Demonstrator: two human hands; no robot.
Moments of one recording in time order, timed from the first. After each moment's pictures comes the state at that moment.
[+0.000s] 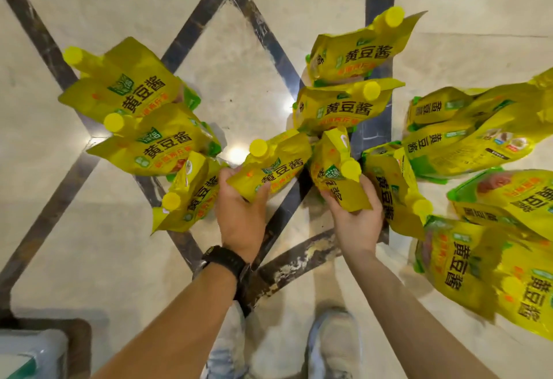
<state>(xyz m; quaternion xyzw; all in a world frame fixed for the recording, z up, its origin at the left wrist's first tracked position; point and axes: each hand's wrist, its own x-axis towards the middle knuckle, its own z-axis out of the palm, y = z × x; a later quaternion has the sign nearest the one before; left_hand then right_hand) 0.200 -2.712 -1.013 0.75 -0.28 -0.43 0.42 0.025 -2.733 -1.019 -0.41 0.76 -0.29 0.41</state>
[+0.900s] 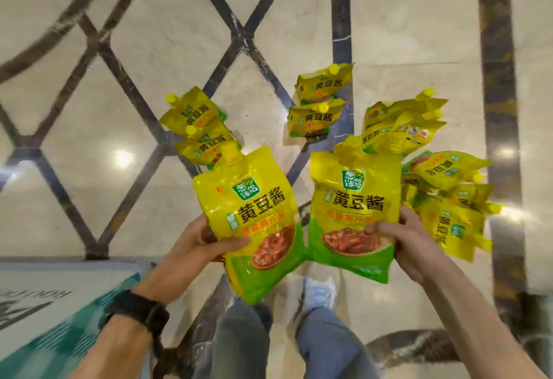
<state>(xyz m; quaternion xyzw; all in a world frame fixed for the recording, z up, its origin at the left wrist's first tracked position) 0.255 -2.615 -0.712 0.63 -0.24 -0.69 0.27 -0.067 -2.679 -0.735 -0.24 0.63 -0.24 0.70</state>
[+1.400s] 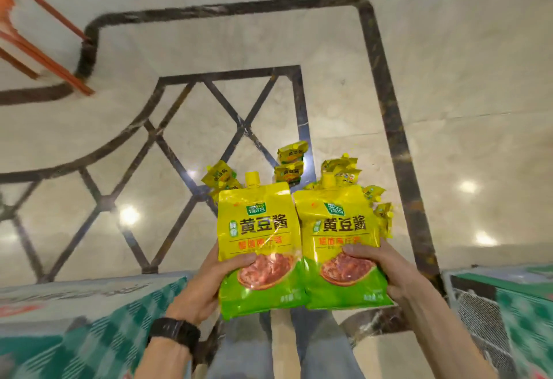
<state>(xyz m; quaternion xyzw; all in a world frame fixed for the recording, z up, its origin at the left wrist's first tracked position) 0.213 -2.572 -0.378 0.57 -0.14 -0.75 0.32 -0.082 -2.613 -0.380 -0.14 0.57 -0.23 0.78</state>
